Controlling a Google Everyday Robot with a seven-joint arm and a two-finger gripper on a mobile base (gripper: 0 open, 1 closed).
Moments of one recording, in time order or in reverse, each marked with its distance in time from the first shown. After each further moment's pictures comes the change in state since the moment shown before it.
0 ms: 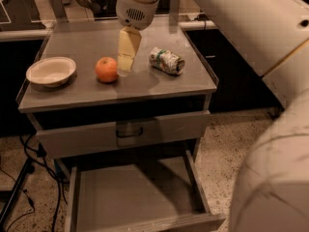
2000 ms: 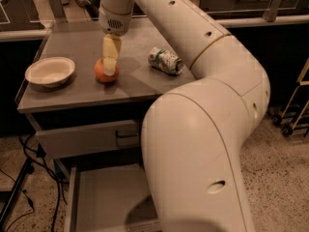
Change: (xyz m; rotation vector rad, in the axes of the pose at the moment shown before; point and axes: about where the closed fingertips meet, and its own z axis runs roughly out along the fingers) arm -0.042 -0.062 0.092 -0.072 -0.010 -0.105
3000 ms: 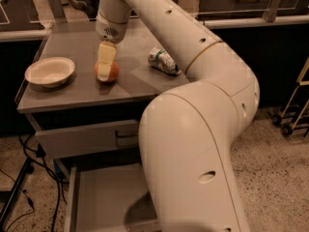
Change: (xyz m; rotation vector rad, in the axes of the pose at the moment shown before) arm -0.012 -0.001 0.030 -0.047 -0.074 0.012
